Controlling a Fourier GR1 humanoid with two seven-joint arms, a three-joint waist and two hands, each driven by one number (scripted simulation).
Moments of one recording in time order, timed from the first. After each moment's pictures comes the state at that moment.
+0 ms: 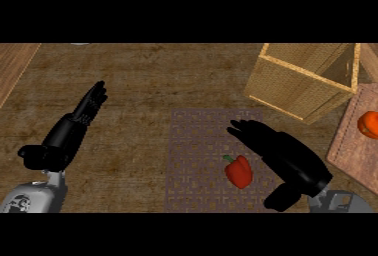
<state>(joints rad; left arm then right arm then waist) -0.15 0.27 -0.05 -1.61 0.01 -0.11 0.02 -0.17 -0.33 0.35 -1.82 0.74 0.47 0.06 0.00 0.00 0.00</state>
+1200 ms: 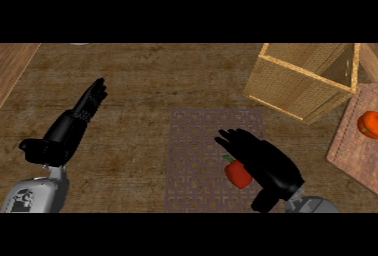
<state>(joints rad) -0.18 0.20 0.03 -1.57 -0.05 -0.19 0.01 -0.11 -0.20 0.39 -1.72 0.99 0.43 -0.02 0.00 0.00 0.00</state>
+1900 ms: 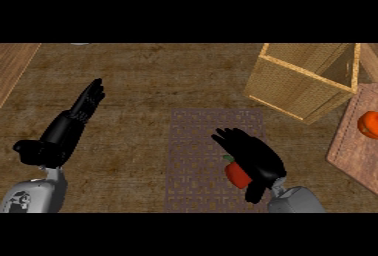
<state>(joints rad) -0.17 0.19 0.06 -1.59 -0.06 -0.22 0.03 -0.17 -0.13 0.37 -1.51 1.11 0.38 -0.04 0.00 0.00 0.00</state>
